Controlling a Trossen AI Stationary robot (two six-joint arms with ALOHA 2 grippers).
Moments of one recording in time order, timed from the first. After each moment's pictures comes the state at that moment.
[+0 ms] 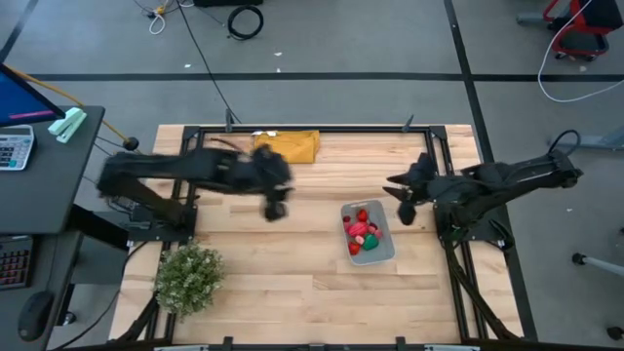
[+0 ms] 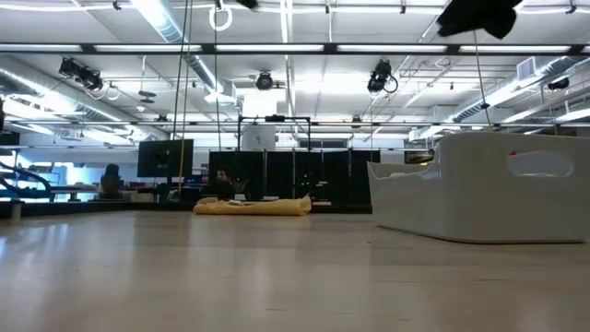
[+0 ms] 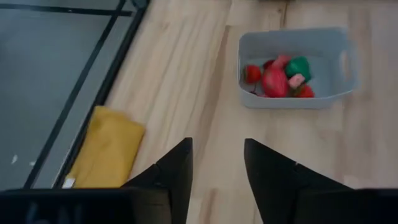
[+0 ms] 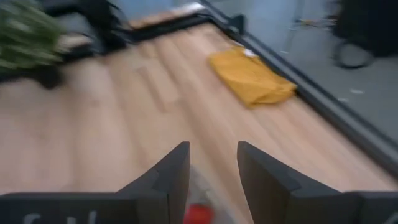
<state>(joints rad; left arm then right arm) -0.11 1.49 1.64 -0.97 -0.38 -0.16 0.27 0.86 0.94 -0.73 0.59 0.48</state>
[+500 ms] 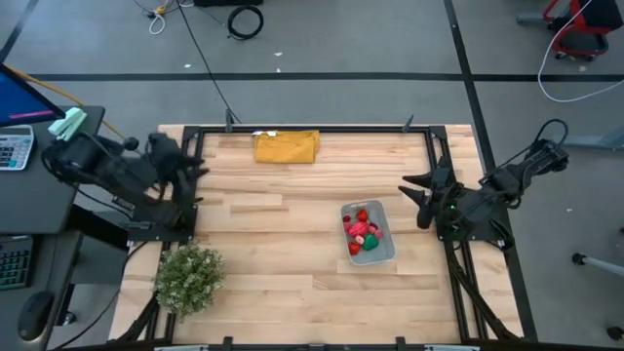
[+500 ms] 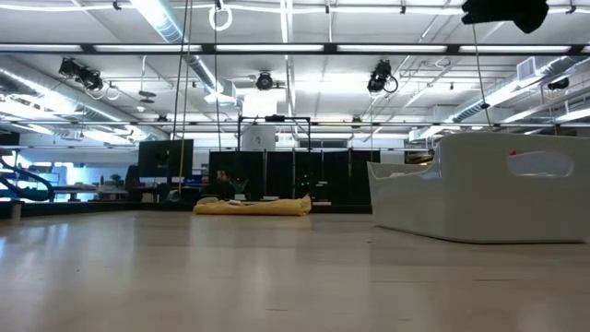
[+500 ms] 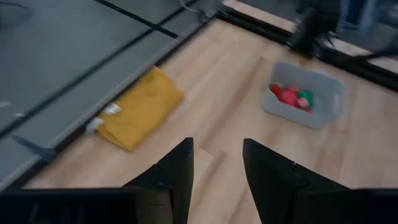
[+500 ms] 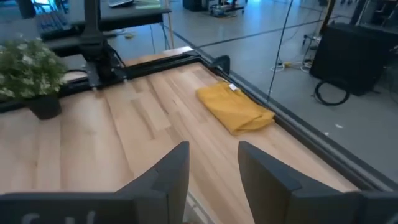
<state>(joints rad) -0.41 0.86 1.43 -1.36 -0.72 -0.73 0.55 0.69 0.84 -0.74 0.94 0.56</state>
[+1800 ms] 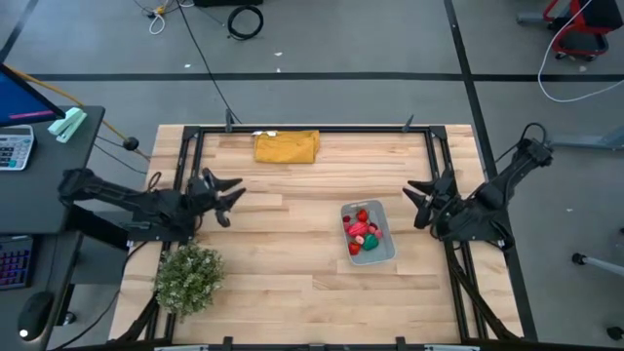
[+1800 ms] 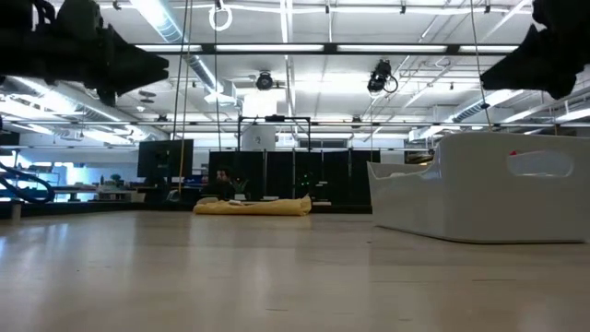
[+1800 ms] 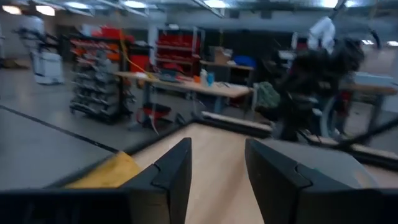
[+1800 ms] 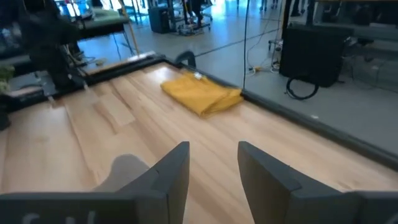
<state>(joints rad) -0.24 0.37 0.02 0.52 -0.70 -0.04 0.69 0.47 0.44 -0.75 1.22 0.85</state>
